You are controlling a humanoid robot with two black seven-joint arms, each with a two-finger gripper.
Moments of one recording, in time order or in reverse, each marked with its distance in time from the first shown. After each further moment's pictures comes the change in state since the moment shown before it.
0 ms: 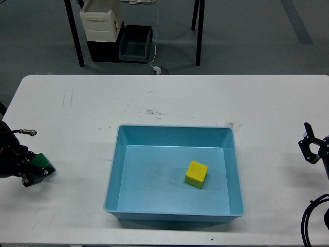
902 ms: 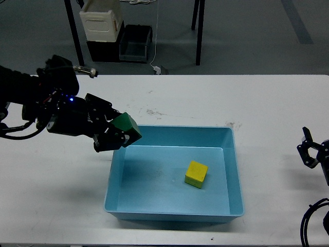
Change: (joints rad) left arm -0.378 -0.246 0.015 -0.421 -0.099 -0.292 0.000; right arm -0.021 0.017 -0.011 0.001 0.000 0.000 0.000
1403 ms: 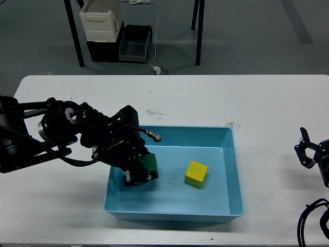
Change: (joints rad) left arm -0.018 -0.235 0.235 0.210 0.152 -0.002 0.000; right arm 0.003 0.008 0.002 -0.001 0.000 0.001 0.000
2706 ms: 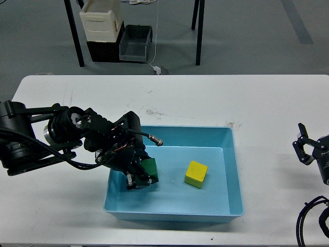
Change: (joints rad) left arm 0.024 -0.038 -0.013 0.041 0.000 0.000 0.000; right arm -0.001 0.000 -0.011 0.037 0.000 0.001 0.000
